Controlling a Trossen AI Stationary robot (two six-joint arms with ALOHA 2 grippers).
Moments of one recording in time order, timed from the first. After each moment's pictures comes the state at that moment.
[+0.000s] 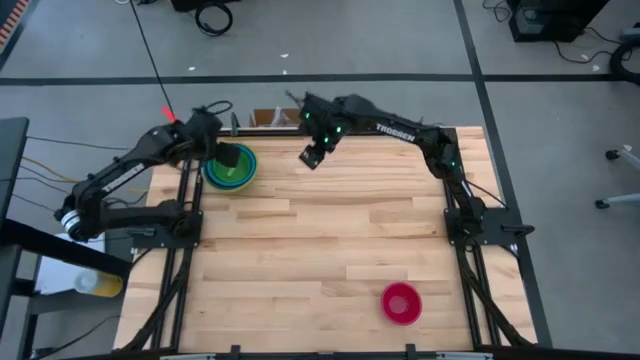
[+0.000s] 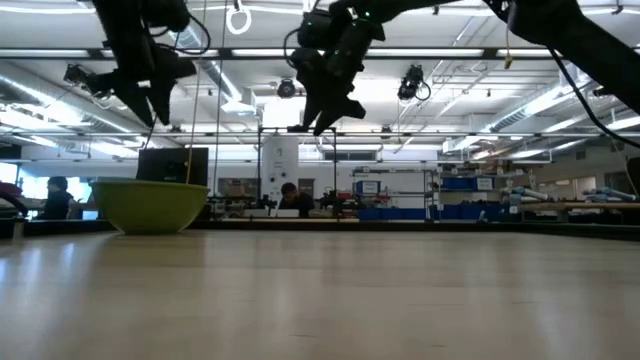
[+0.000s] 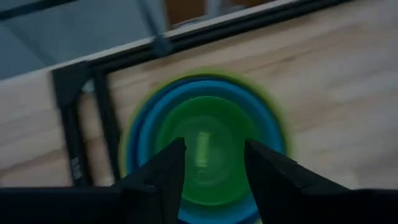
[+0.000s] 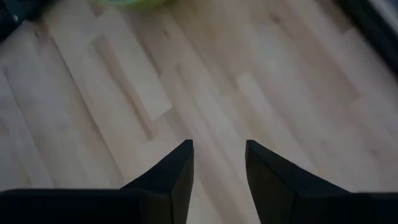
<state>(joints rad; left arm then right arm) 0.74 0.99 1.01 -1.04 -0.27 -0.45 -0.40 2.19 2.28 -1.20 -0.20 0.25</state>
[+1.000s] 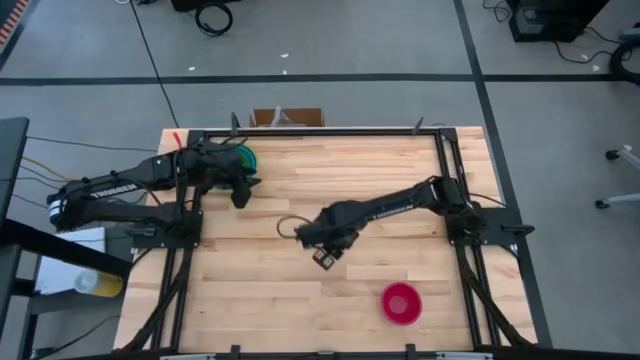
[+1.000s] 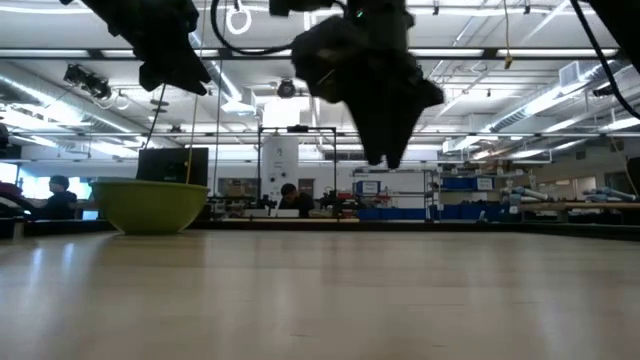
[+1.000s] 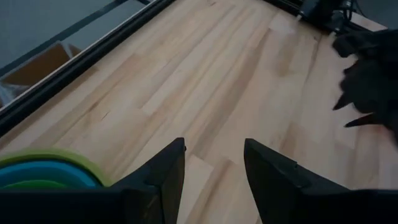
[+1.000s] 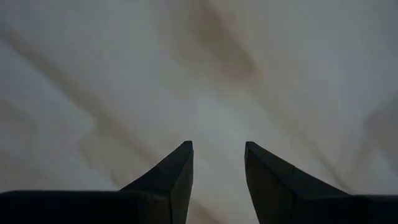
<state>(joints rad) 0.29 0.82 0.82 -0.62 -0.07 -0.27 0.18 2.16 1.91 -1.29 -0.03 0.93</state>
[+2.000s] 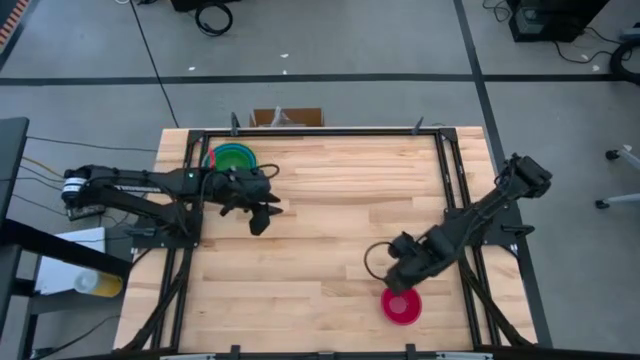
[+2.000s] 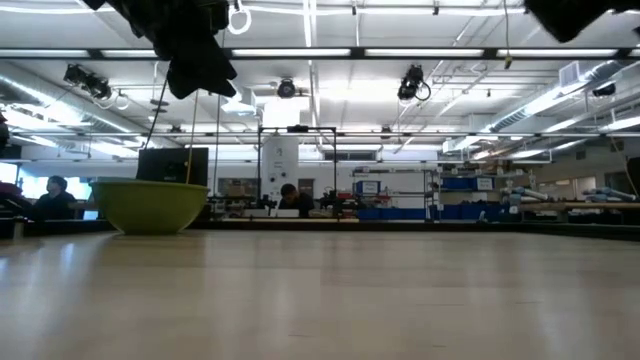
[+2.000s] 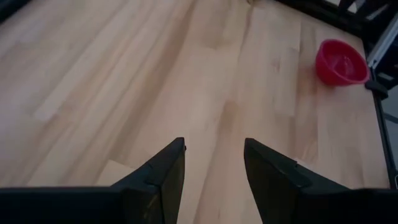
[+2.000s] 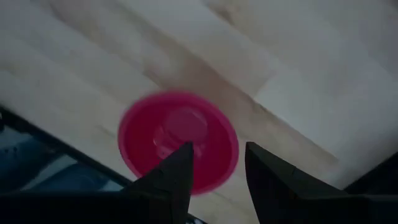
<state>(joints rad) 0.03 1.04 0.82 -0.43 -0.04 -0.35 0.58 1.51 1.18 -1.08 -0.10 1.61</state>
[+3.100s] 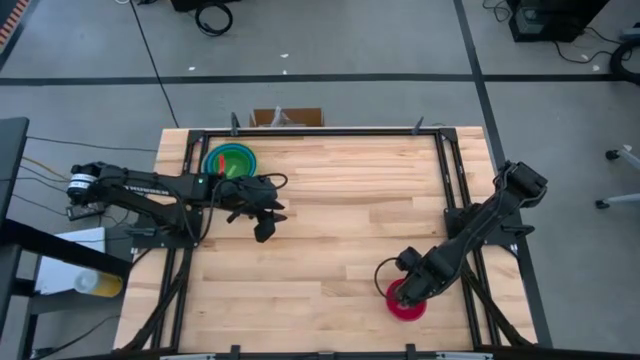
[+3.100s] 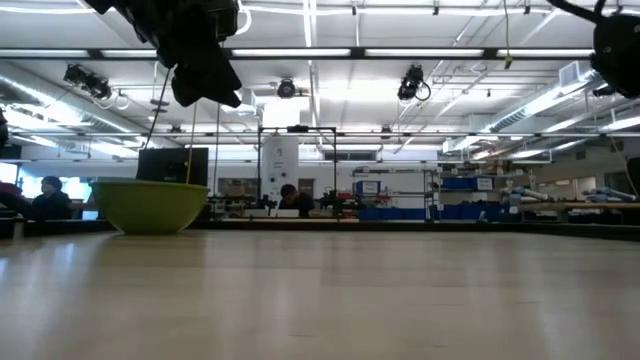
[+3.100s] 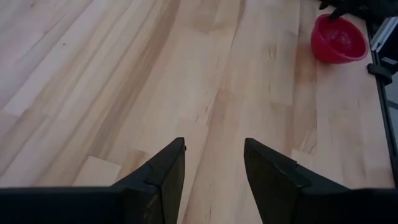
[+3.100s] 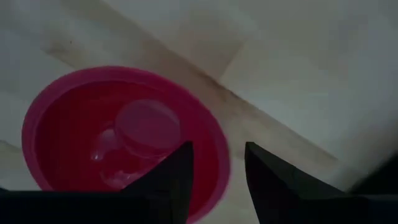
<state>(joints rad) -0.03 1.13 0.82 -0.39 -0.06 -0.37 0.73 1.58 1.00 -0.95 -0.10 1.76</state>
